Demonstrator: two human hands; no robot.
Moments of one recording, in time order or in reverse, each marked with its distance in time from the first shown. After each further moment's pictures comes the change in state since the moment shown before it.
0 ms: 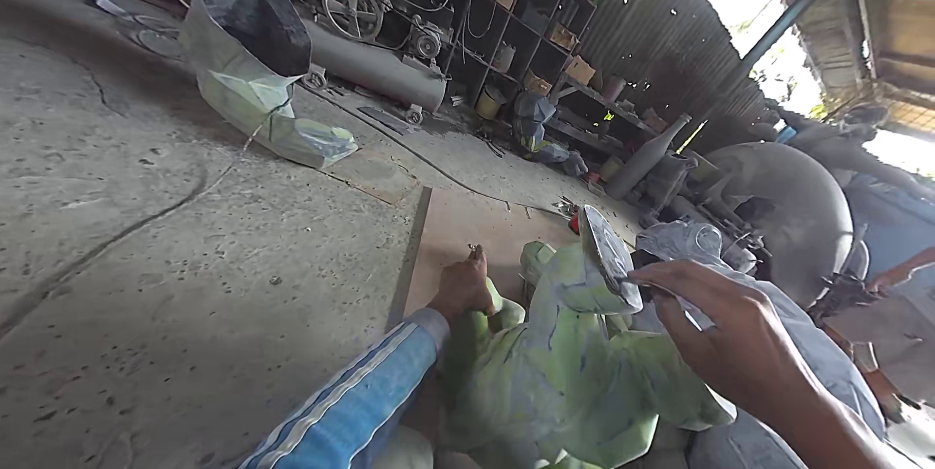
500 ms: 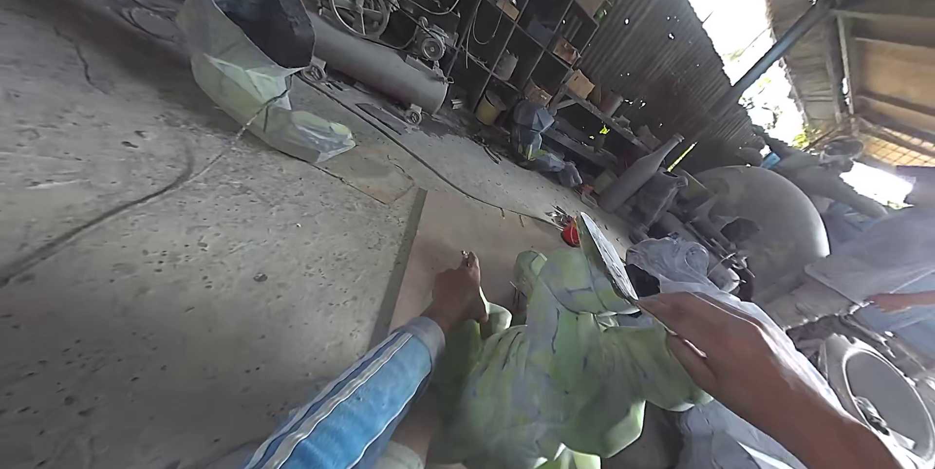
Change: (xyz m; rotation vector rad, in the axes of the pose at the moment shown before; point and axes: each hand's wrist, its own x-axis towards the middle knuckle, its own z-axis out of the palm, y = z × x) left_hand -0.004 -0.006 -0.005 -0.034 0.016 -0.024; right_hand -0.007 0.031 -0.008 -0.293 -0.240 -0.156
